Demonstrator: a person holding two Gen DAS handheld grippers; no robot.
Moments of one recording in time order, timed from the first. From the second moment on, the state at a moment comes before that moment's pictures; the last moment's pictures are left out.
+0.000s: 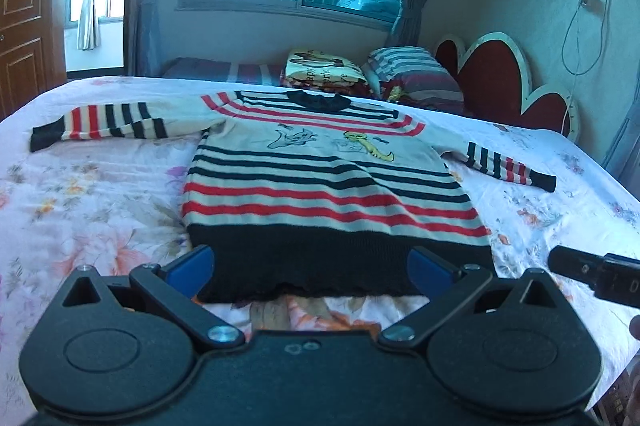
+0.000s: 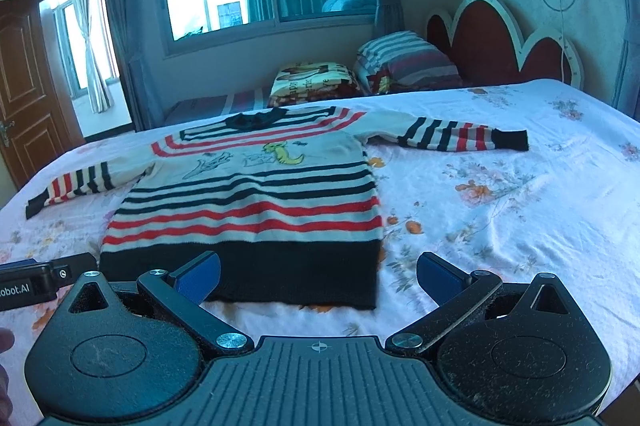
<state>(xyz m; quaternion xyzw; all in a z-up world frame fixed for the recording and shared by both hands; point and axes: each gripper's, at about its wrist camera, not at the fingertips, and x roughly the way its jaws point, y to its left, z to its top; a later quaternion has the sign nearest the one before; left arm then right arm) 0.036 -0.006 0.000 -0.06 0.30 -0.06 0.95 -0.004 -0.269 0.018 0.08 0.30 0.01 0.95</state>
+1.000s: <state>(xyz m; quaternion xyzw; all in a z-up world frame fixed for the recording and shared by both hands) 0.311 -0.046 -0.070 -0.01 0.36 0.01 0.93 0.301 -0.593 -0.111 0.44 0.28 -0.19 0.83</state>
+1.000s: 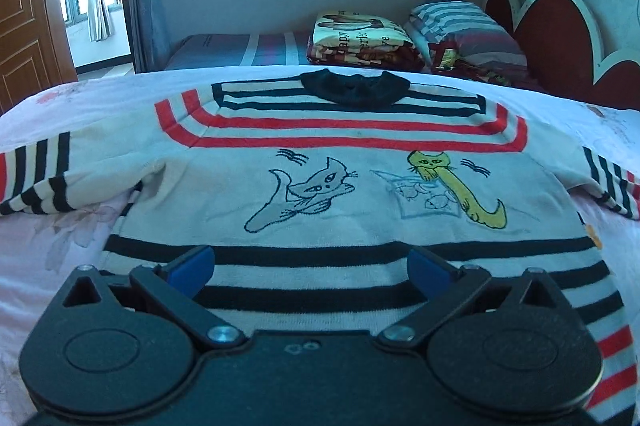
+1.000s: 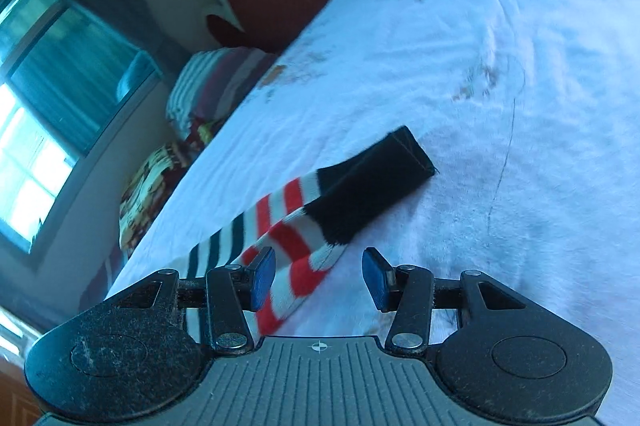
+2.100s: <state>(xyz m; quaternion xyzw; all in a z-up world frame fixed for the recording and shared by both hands) 0.291 0.093 -0.059 -0.07 0.38 0.11 0.91 0.376 -0.257 -0.048 0.09 0.35 0.15 0.92</state>
